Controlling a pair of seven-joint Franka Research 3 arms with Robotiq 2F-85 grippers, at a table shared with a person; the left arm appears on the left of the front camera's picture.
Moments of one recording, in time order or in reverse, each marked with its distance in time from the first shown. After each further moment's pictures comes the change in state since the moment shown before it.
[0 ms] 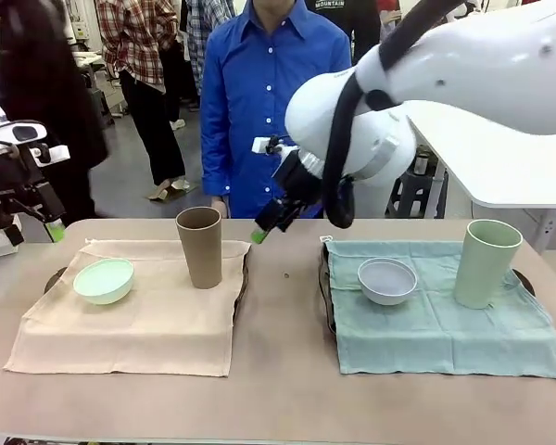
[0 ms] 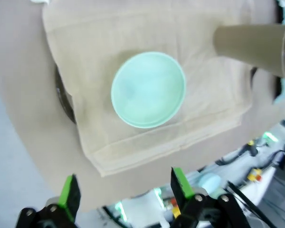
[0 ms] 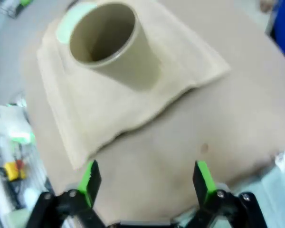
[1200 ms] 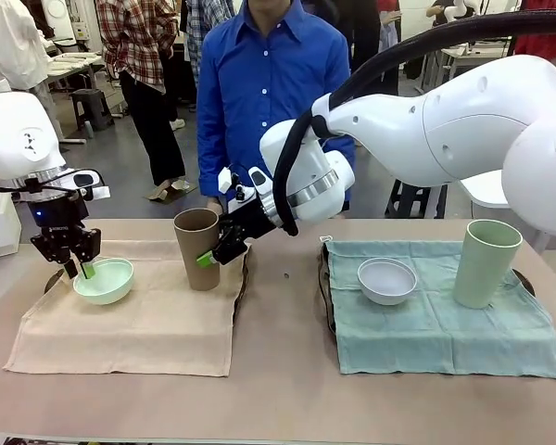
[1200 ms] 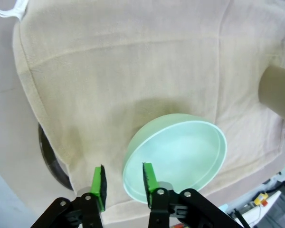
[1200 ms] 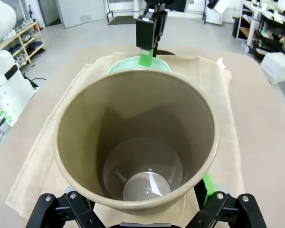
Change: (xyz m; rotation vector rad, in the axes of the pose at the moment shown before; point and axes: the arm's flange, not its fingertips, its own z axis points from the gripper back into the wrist) left arm 0.063 0.004 -0.106 0.073 0.038 0.078; right arm 0.060 -0.030 -0.175 0.381 -0.458 0.702
